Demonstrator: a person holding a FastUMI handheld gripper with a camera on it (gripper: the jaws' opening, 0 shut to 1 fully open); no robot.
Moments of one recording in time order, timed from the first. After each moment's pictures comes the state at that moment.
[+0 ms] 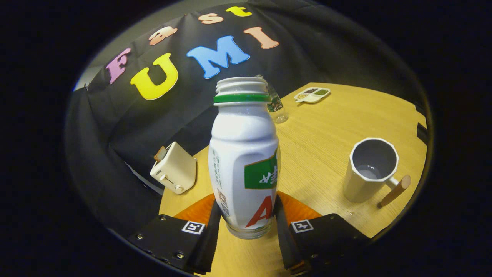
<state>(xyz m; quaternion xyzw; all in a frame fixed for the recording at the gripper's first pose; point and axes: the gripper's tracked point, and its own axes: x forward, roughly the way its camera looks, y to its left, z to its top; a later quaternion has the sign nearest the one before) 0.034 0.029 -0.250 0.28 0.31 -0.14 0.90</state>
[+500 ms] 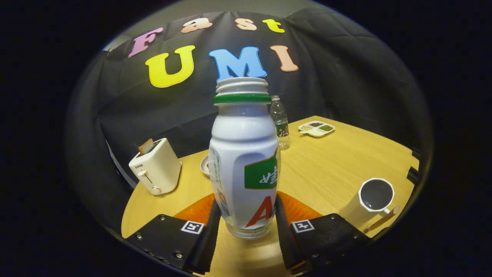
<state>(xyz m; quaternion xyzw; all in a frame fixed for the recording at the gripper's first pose) 0.087 0.019 -0.252 0.13 0.27 -0.18 0.94</state>
